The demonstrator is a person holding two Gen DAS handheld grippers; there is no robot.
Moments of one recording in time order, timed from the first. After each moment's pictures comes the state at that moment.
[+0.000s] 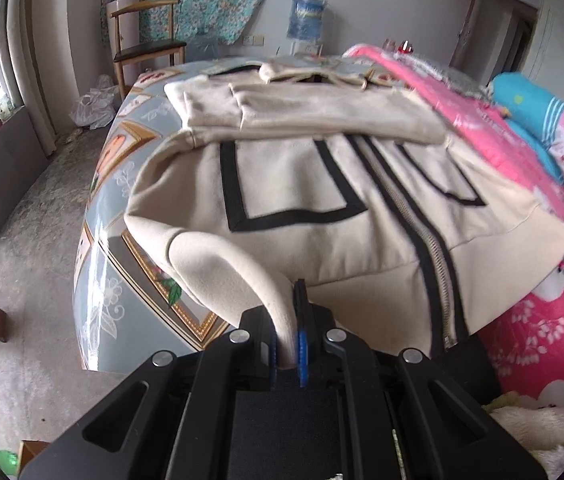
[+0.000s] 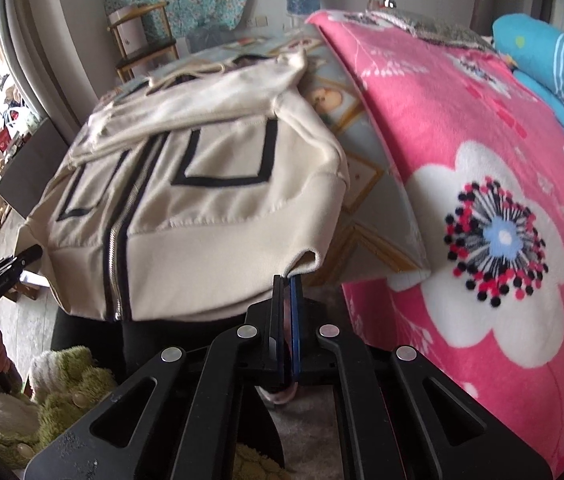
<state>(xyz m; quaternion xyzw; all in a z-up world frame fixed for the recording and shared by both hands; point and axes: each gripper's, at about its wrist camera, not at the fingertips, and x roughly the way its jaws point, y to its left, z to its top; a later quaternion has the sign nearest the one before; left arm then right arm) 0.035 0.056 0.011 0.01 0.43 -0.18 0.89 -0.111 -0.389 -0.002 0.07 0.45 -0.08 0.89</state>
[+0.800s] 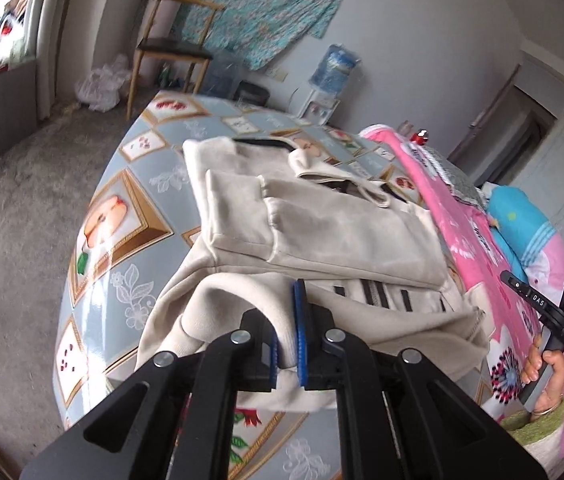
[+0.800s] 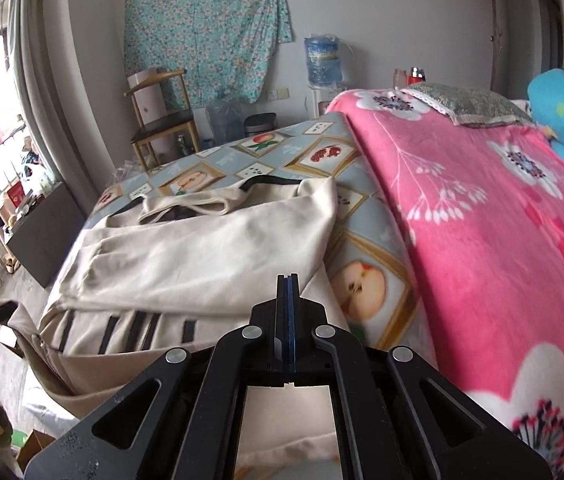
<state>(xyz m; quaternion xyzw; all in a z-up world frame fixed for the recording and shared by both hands) 0.168 0.105 0.048 -0.16 0.41 -0.18 0.88 0.074 -0.432 0.034 0.08 0.34 -0.05 0.94</state>
